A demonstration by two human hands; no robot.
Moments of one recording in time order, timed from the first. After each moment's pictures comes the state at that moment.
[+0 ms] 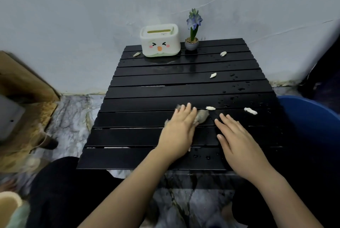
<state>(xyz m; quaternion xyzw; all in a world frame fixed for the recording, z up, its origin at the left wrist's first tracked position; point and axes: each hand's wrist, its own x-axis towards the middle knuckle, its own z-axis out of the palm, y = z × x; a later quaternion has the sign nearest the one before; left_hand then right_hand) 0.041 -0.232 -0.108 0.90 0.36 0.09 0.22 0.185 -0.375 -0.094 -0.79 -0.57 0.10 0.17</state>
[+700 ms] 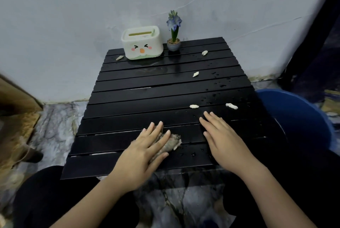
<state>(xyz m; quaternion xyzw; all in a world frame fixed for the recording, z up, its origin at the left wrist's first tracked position) -0.056 -0.241 -0.105 0.96 0.21 0.07 0.15 0.187 -0.378 -0.095 -0.79 -0.58 0.10 0.19</state>
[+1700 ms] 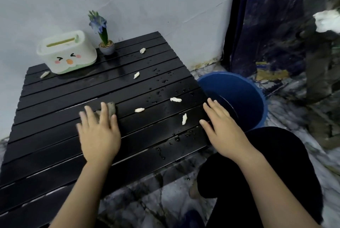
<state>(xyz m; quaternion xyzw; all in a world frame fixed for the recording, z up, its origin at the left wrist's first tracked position) 0.065 -0.208 -0.109 0.85 0.51 0.11 0.11 0.258 -0.465 -0.092 -0.89 -0.38 0.11 0.21</state>
